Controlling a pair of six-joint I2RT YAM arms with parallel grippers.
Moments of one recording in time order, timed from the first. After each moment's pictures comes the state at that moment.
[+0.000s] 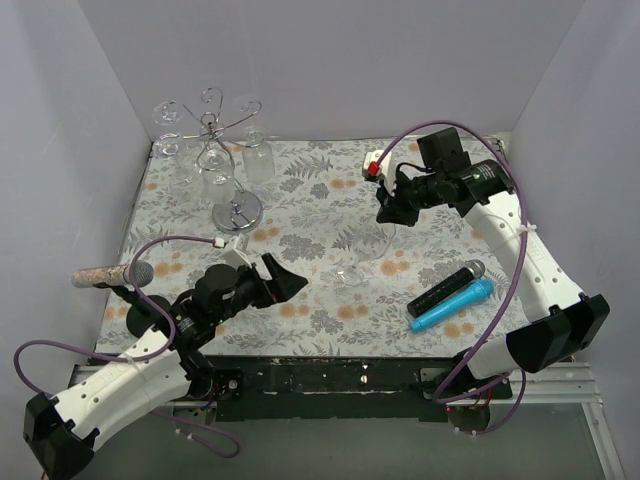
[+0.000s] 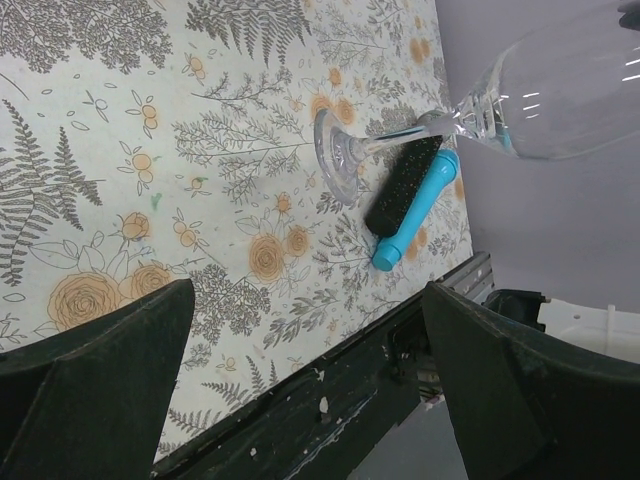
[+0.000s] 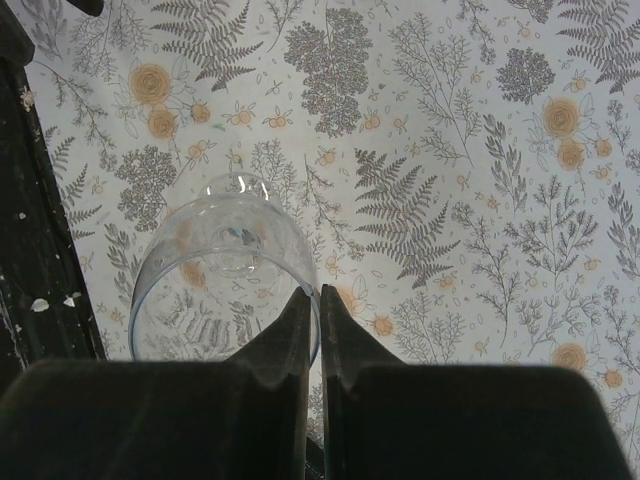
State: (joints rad) left arm -0.76 0.63 0.45 -0.16 -0.01 -0.94; right arm 0.45 1.43 1.61 -1.06 -0.60 -0.70
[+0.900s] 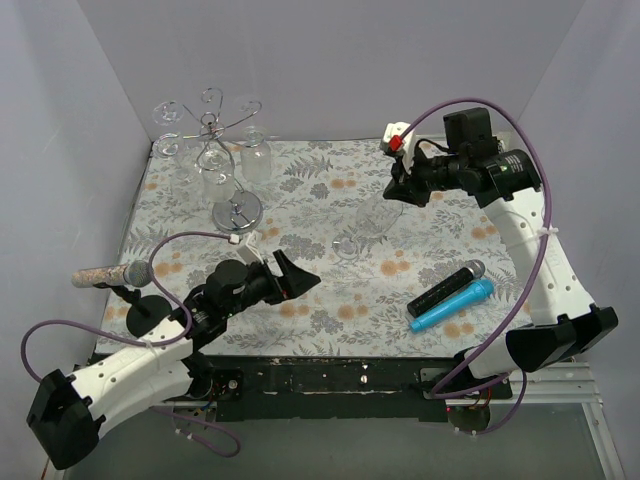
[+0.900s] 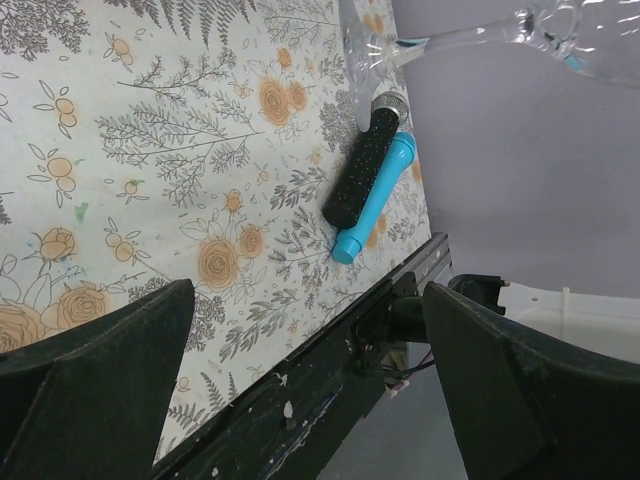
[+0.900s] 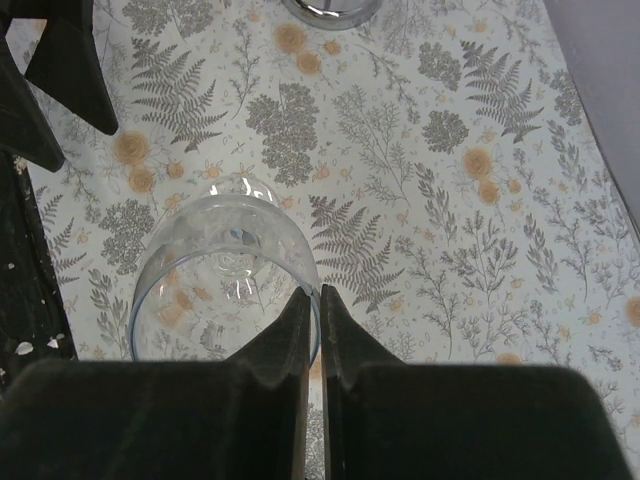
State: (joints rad) left arm -0.76 0.76 0.41 0.06 0.10 -0.99; right arm 0.38 1.43 1.75 -1.06 -0.67 -0.67
